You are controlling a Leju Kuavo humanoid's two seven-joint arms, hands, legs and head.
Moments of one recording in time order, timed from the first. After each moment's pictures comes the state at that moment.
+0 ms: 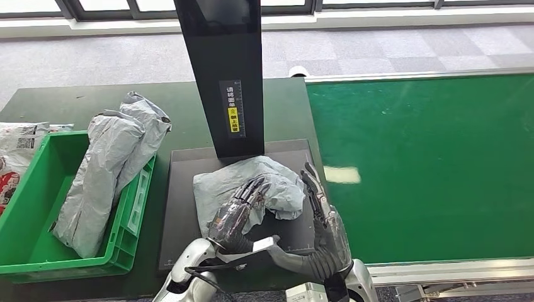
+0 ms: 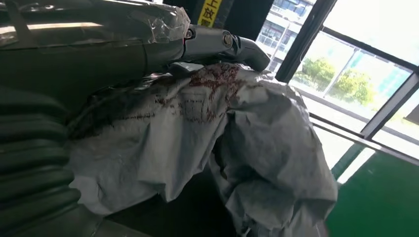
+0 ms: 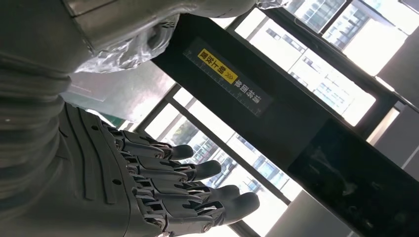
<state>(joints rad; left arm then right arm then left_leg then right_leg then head) -0.20 -0.29 -0.44 -1.02 -1.07 0.35 -0.36 0.17 0.18 0.24 -1.70 0.68 -0.28 -0.67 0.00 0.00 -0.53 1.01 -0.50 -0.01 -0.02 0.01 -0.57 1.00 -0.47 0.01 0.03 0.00</state>
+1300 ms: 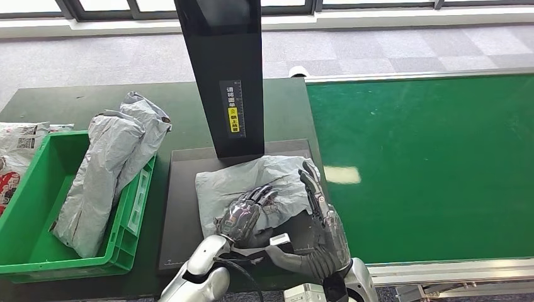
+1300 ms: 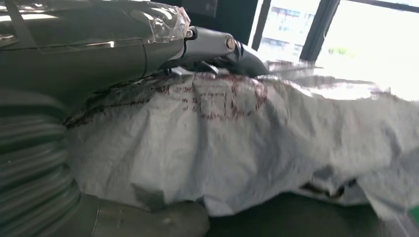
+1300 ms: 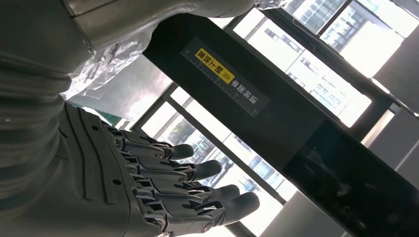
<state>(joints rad) -0.31 -0.34 -0.46 -0.75 -1.19 0.45 -0.25 0.17 0.18 0.24 -1.70 0.69 -0.27 -0.67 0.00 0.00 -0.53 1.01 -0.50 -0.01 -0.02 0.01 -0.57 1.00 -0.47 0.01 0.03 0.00</state>
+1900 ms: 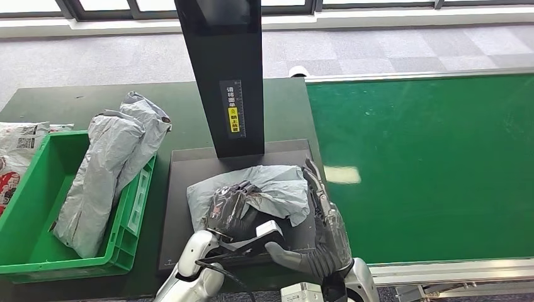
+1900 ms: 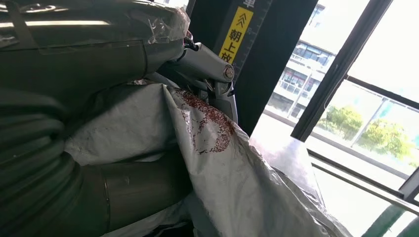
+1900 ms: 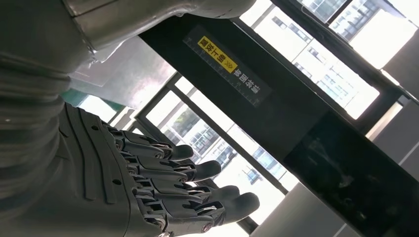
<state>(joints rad) -0.28 -0.33 -0.42 -0.87 -1.13 0.62 -0.29 0.17 0.19 0.24 -1.72 0.74 -0.30 -0.64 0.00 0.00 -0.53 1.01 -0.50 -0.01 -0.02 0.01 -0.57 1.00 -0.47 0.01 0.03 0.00</state>
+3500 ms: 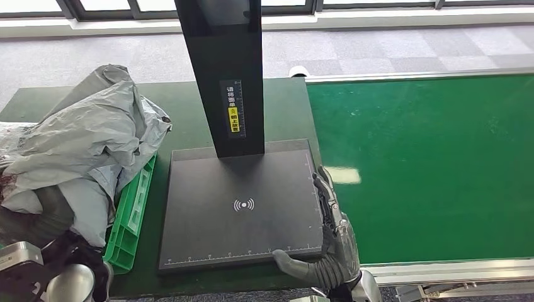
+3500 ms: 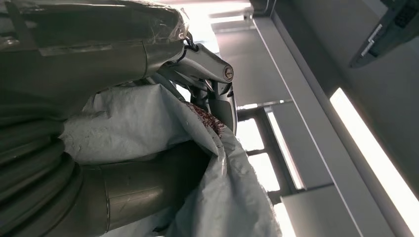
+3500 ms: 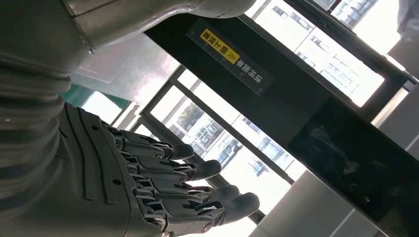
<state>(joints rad) -0.07 -0.25 0.08 -1.77 -0.42 0.70 -0.70 0.24 0.19 0.24 -1.78 0.73 -0.34 -0.65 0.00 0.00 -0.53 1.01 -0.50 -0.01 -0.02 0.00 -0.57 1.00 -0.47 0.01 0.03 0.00</state>
